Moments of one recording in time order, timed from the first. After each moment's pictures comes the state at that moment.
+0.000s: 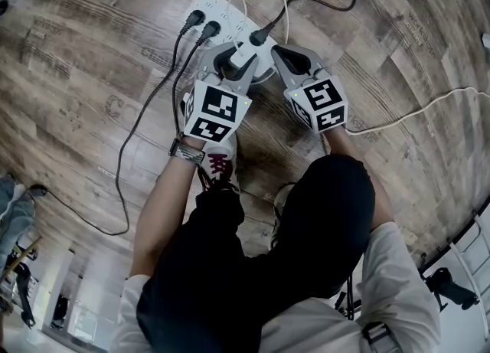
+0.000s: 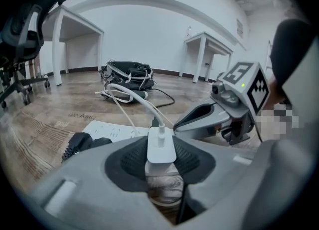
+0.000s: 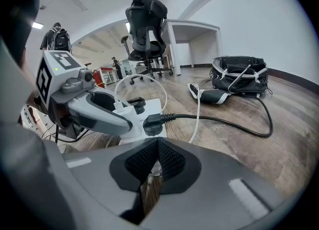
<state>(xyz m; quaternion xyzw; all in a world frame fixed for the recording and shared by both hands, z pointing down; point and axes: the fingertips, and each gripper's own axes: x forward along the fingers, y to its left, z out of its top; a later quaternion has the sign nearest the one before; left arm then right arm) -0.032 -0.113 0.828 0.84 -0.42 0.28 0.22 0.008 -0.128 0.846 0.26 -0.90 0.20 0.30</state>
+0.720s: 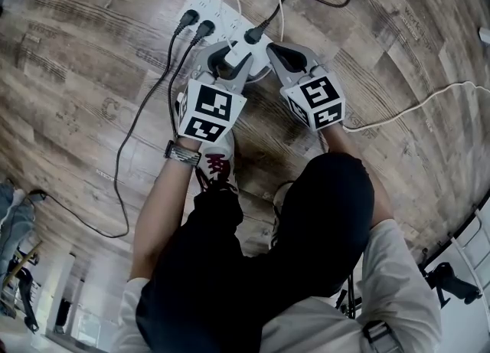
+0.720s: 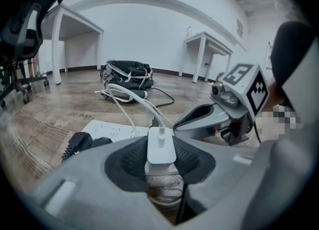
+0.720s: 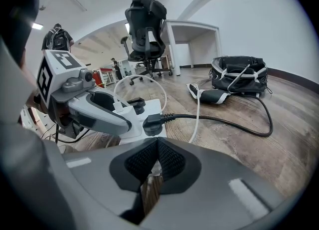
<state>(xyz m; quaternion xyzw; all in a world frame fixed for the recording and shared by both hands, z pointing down) -0.033 -0.113 0.826 0.84 -0.41 0.28 0.22 0.008 -0.128 0.845 0.26 -0.90 0.20 0.29</state>
